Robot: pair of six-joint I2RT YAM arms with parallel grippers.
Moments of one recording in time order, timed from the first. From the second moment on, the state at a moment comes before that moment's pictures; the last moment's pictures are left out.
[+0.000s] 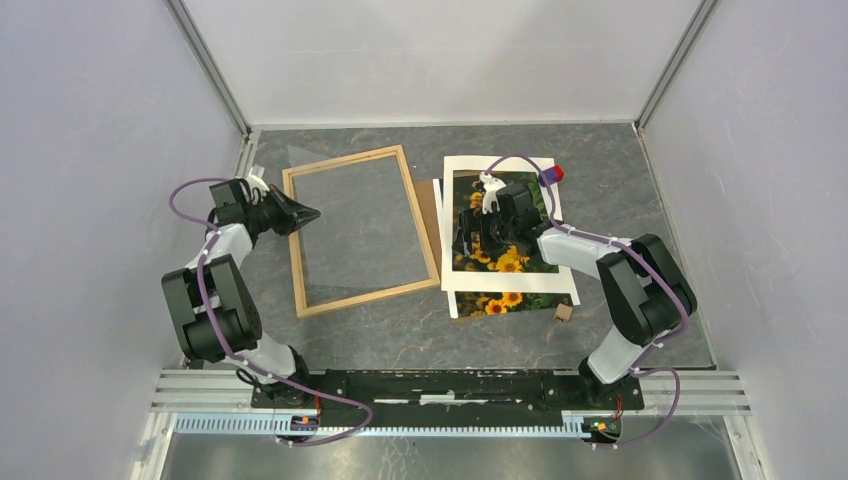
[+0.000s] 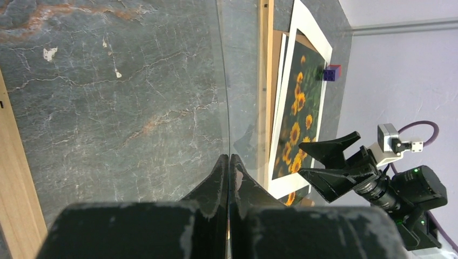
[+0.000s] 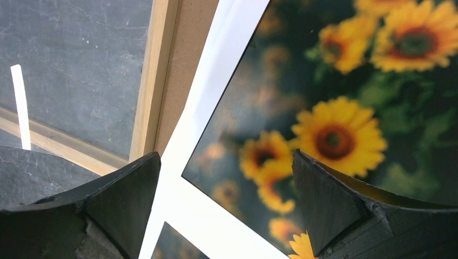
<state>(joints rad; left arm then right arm) 0.35 1.56 0.90 -0.11 0.81 -0.53 0.48 1.67 0.89 0.05 -0.26 0.26</state>
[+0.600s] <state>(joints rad) 0.28 1.45 0.90 -0.15 0.76 -0.43 0.48 1.67 0.87 0.07 -0.29 0.26</state>
